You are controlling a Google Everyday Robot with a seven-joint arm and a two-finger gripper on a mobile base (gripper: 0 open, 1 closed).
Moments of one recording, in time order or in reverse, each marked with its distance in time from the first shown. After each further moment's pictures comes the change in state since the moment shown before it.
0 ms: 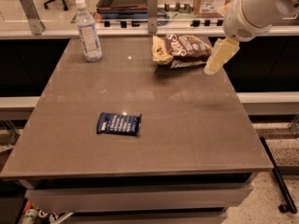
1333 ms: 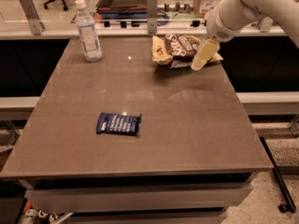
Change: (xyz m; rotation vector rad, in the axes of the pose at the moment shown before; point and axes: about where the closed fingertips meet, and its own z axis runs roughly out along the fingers) arm -0.002 -0.034 0.079 -0.017 0.002 0.028
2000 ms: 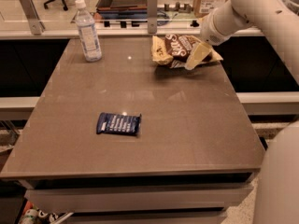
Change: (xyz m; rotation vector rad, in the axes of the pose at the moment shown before) arm -0.001 -0.021 0.059 -0.032 -0.101 0.014
